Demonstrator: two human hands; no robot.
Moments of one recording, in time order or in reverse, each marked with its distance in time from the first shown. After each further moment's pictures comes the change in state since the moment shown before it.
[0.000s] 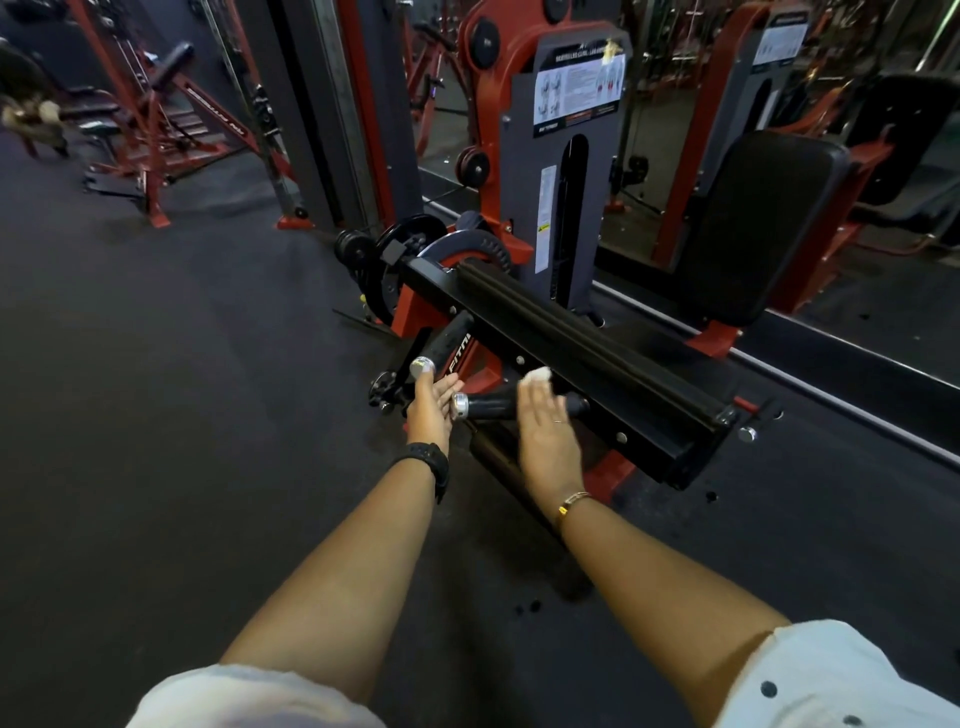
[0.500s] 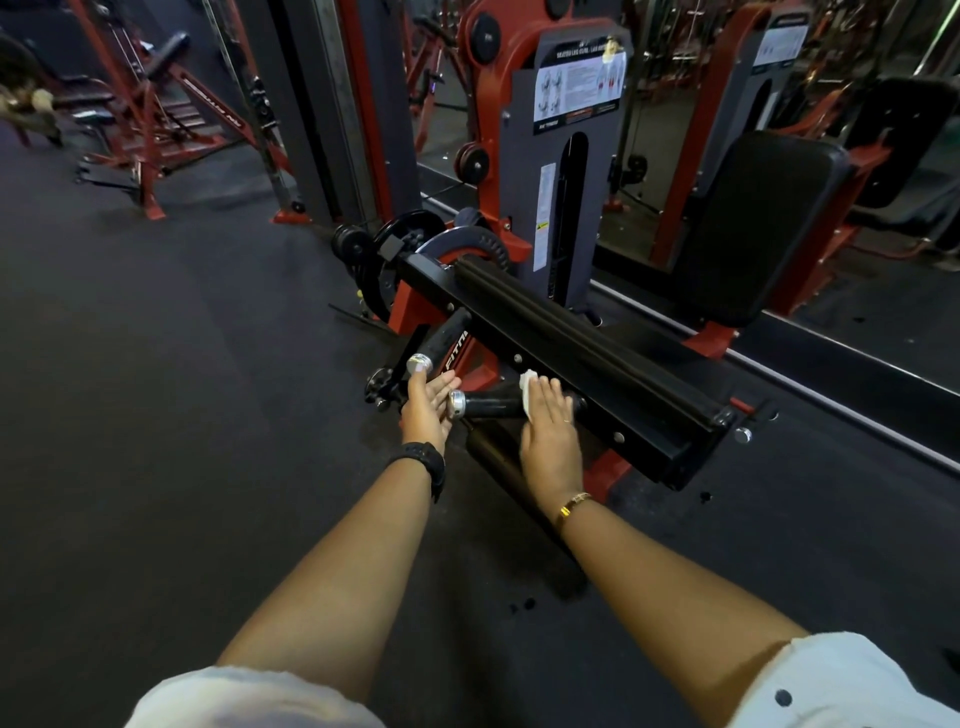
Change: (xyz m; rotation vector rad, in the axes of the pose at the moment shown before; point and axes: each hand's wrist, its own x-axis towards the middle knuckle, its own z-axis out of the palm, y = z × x) left_hand -0.002 -0.001 -0.001 -0.021 0.004 -0.010; right_hand 0.001 0.002 -0.004 0.212 0.049 0.123
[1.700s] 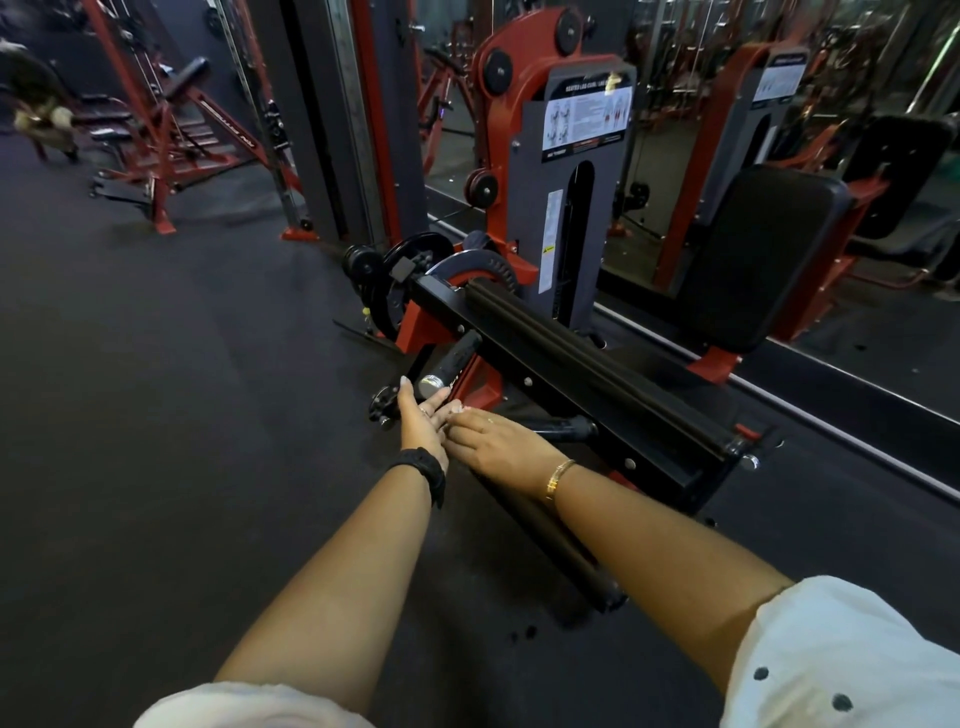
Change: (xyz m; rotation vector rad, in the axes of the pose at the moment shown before) left_hand 0.005 0.022 -0.005 -0.141 0.011 -0.134; right_hand 0.045 -0.041 -0.002 -0.584 -0.350 -1.083
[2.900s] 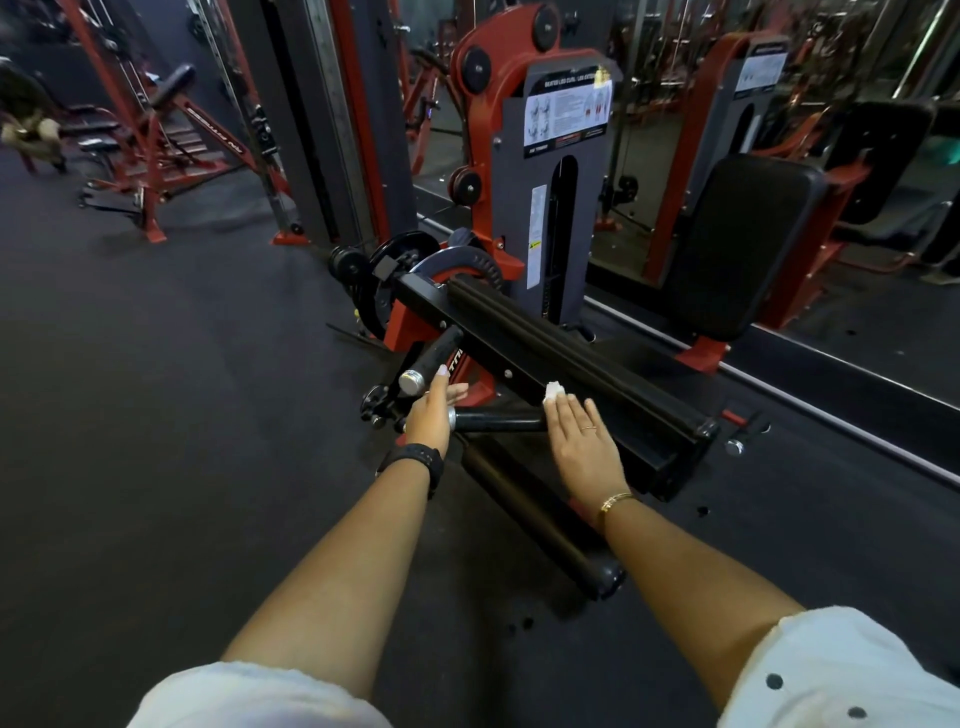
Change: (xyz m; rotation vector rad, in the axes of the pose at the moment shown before) left_hand -0.002 -0.018 0.015 0.582 -0.064 0.272; right_hand -0.107 0.006 0.039 -0.051 -0.106 0.790
